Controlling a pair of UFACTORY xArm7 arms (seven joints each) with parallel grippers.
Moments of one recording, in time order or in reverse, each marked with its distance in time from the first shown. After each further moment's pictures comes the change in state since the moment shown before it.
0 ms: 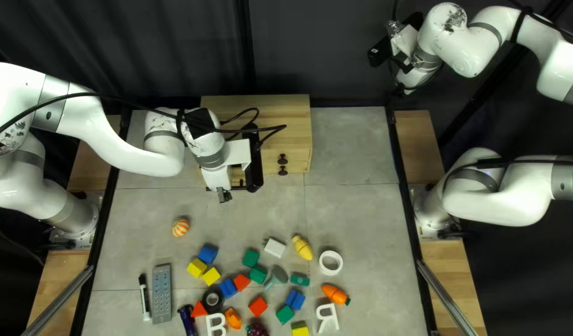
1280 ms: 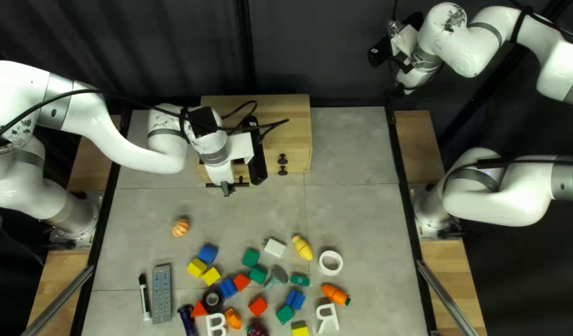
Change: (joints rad) left arm 0.018 0.019 0.022 0.012 0.031 -0.018 -0.048; right arm 0.000 0.000 0.000 0.000 0.000 0.000 0.000
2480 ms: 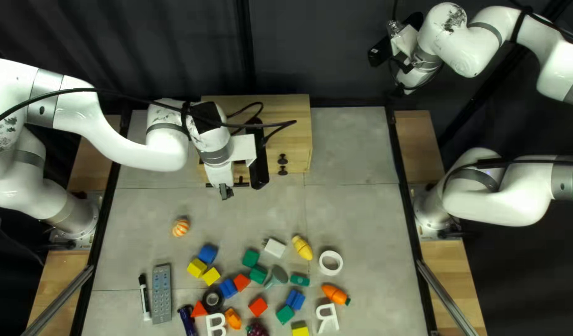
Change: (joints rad) left arm -0.026 0.000 -0.016 0.101 0.066 0.141 -0.036; right arm 0.000 0.000 0.000 0.000 0.000 0.000 0.000
